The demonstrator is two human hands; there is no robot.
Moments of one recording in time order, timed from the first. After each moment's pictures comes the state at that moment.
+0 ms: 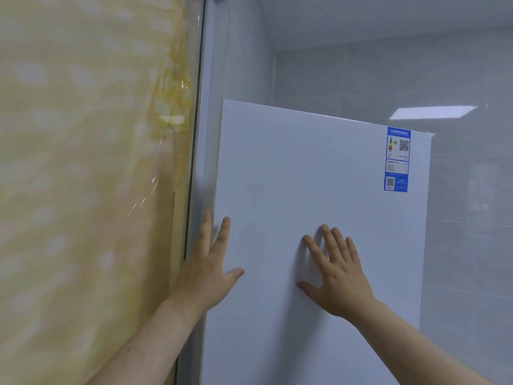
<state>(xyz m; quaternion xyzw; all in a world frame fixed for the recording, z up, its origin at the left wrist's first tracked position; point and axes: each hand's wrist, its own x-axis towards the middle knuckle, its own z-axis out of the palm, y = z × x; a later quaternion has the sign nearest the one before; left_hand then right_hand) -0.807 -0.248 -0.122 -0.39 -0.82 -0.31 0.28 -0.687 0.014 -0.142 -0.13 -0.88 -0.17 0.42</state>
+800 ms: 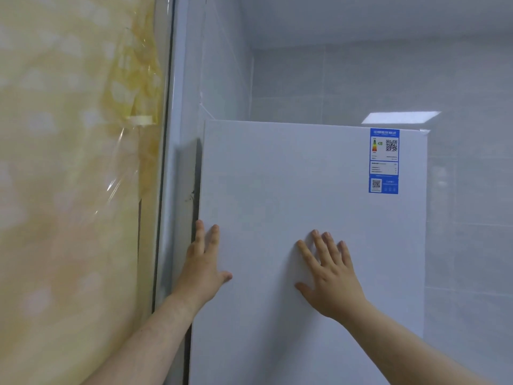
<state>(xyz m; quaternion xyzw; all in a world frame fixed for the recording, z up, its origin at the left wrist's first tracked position) -0.926 -0.159 -0.125 -0.41 -0.80 -0.39 0.20 -0.750 0.073 -0.148 -0.19 -0.84 -0.28 0.43</state>
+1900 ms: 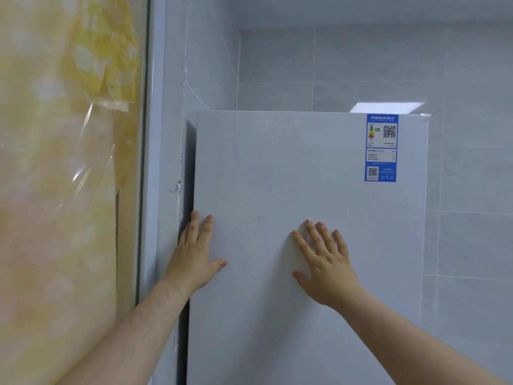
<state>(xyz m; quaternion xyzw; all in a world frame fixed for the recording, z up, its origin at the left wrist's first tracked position) -0.979 -0.128 -0.122 -0.43 -0.82 -0.31 0.23 -0.769 0.083 -0.143 -0.23 -0.84 -0.28 0.40</state>
